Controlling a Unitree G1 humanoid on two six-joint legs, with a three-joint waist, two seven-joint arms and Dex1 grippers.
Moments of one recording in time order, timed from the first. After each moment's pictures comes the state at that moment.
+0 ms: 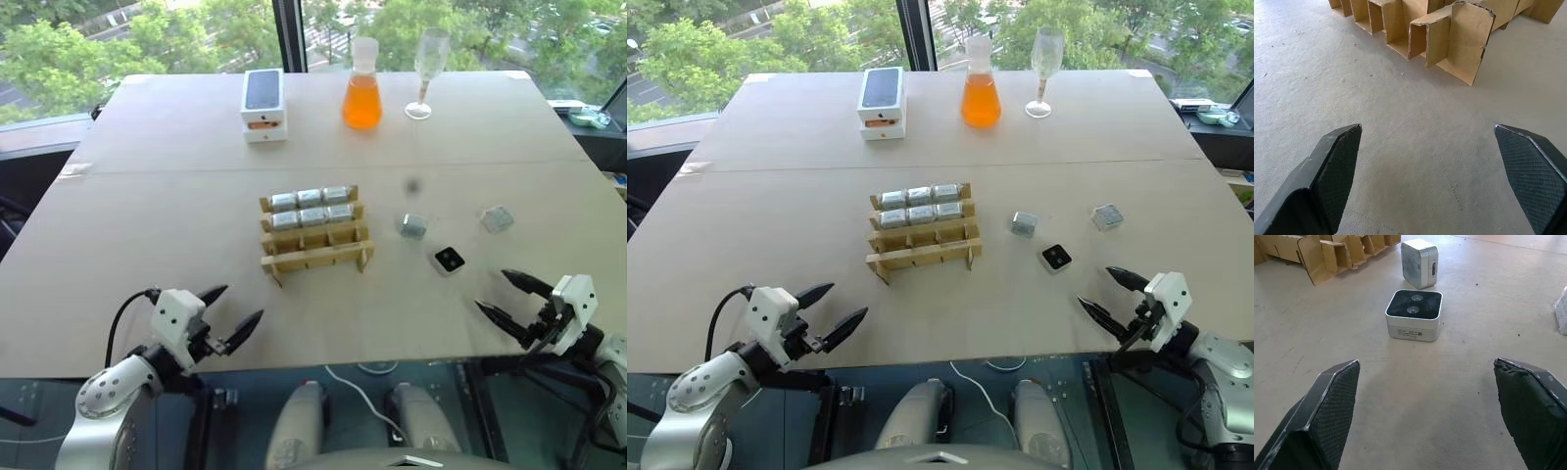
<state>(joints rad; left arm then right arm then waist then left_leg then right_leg) 0.36 0.55 0.27 -0.29 -0.38 0.13 -0.74 0.17 -0.58 -0.25 0.02 0.49 -0.07 1.00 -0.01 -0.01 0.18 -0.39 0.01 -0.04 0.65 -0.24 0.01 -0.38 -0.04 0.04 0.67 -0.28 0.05</state>
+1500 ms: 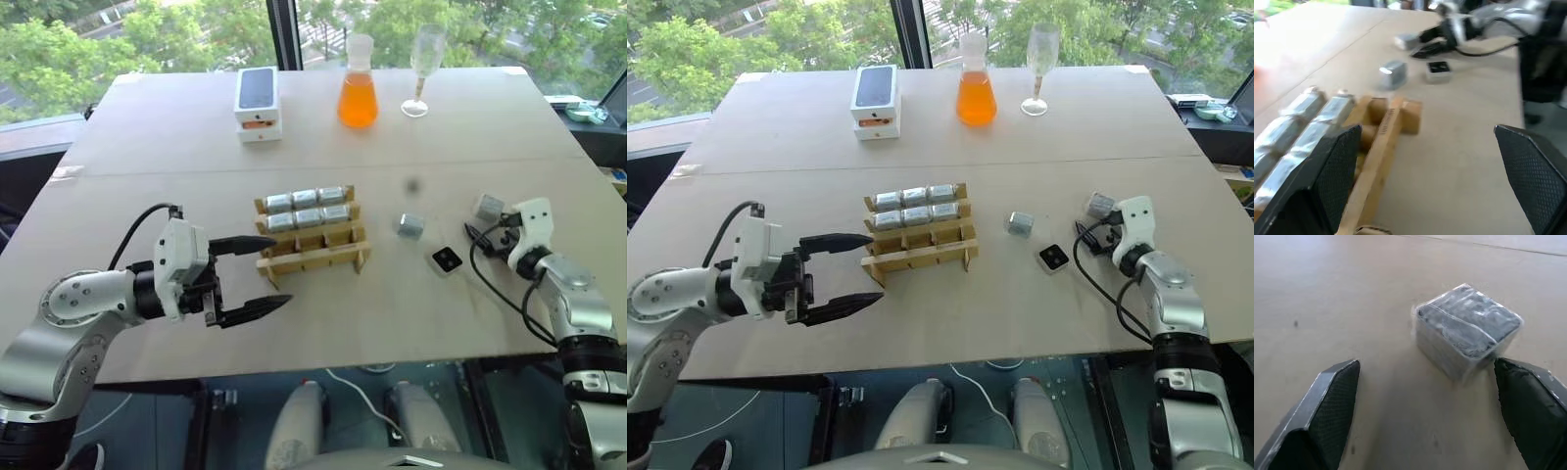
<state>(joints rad) 0.02 0.92 0.27 -0.46 -0.70 0.38 -1.12 -0.42 -0.47 -0.17 0.42 0.24 0.18 0.50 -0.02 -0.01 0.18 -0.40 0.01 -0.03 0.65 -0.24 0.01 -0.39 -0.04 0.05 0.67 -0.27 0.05</state>
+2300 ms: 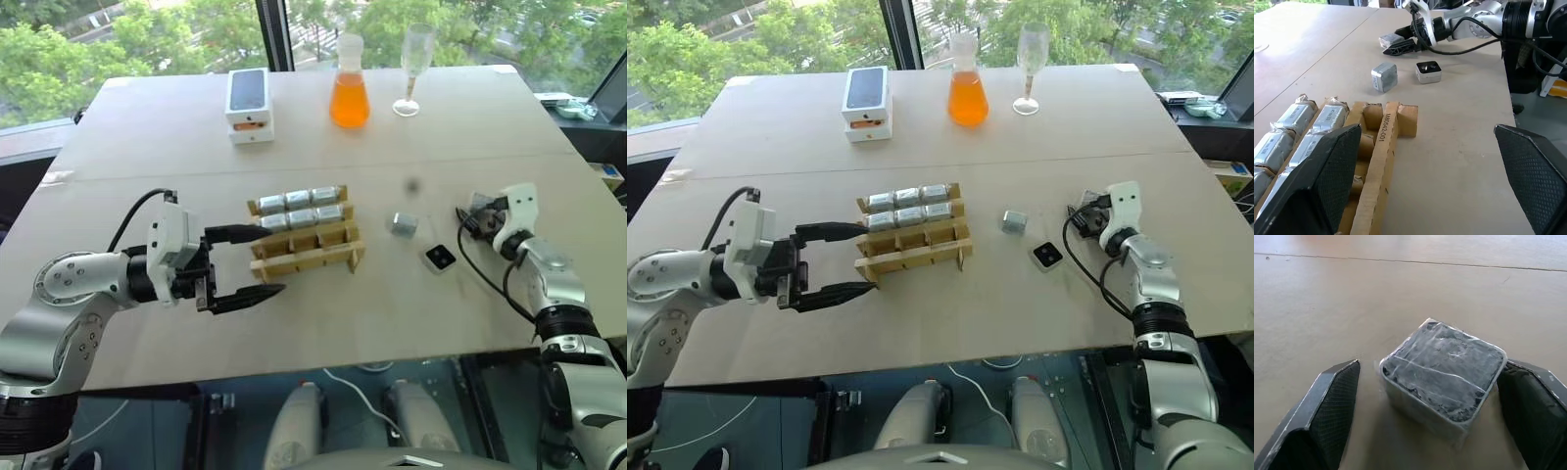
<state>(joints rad) -0.08 0.91 0.27 -0.36 -0.69 0.37 -1.18 -0.60 -0.39 -0.19 0.68 0.20 0.06 0.48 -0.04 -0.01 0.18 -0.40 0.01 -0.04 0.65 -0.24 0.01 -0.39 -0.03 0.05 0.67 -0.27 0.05</state>
